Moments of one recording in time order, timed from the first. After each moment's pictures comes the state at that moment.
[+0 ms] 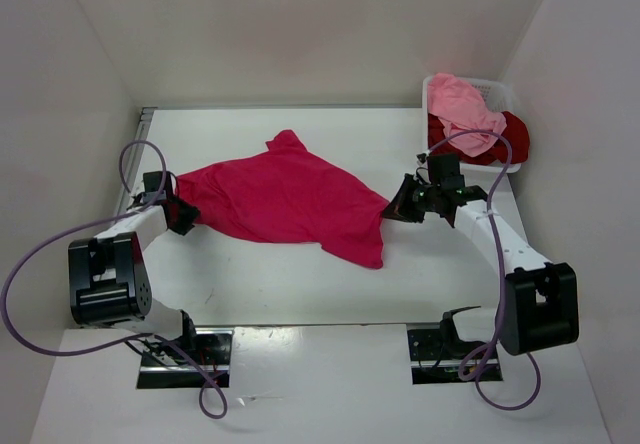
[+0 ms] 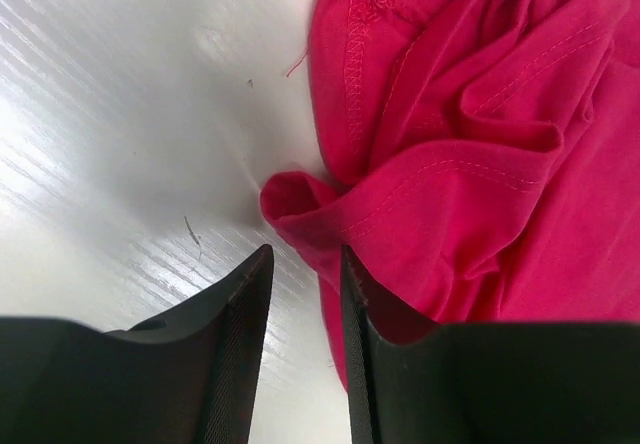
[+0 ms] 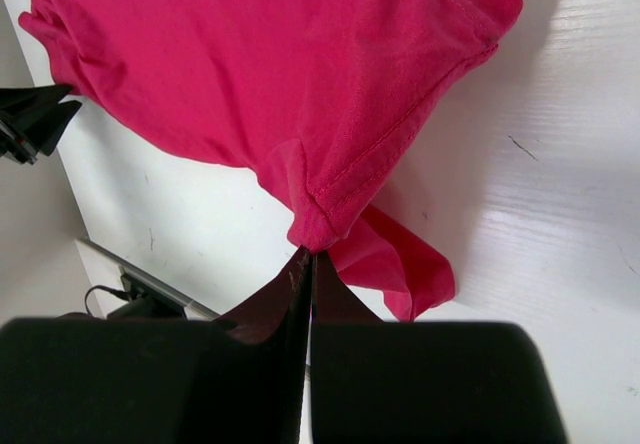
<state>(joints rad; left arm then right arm) 0.21 1.49 0.75 -0.24 -0.03 -0.85 0.17 1.30 0.87 -0.46 -0.43 0.59</state>
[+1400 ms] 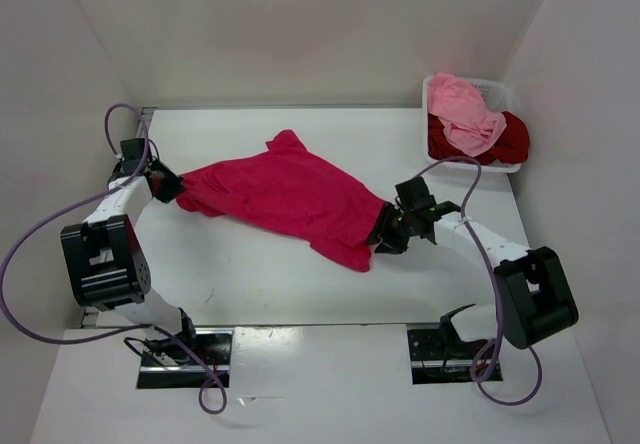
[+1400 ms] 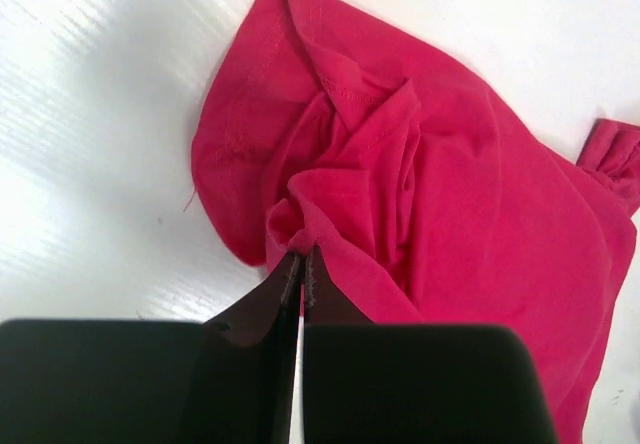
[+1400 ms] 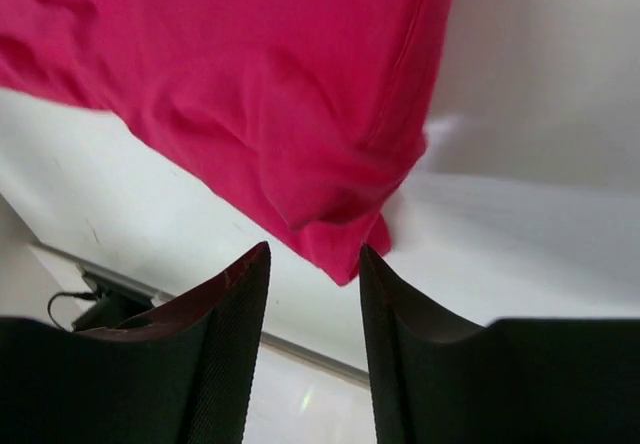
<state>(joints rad) 0.28 1.59 1.05 -0.35 0.09 -0.66 0.33 1.35 0.74 -0.45 -0.28 0.78</state>
